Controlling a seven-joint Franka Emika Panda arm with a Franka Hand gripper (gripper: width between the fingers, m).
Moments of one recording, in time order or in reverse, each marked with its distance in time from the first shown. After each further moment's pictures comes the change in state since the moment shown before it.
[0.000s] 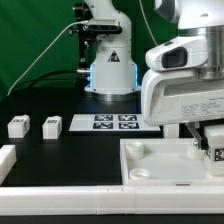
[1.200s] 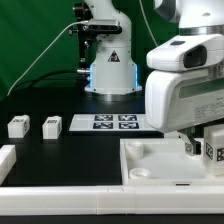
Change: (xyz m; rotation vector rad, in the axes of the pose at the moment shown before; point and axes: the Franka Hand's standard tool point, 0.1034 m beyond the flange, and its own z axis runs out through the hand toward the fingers) arm 0.001 0.002 0.000 -0.017 -0.001 -0.585
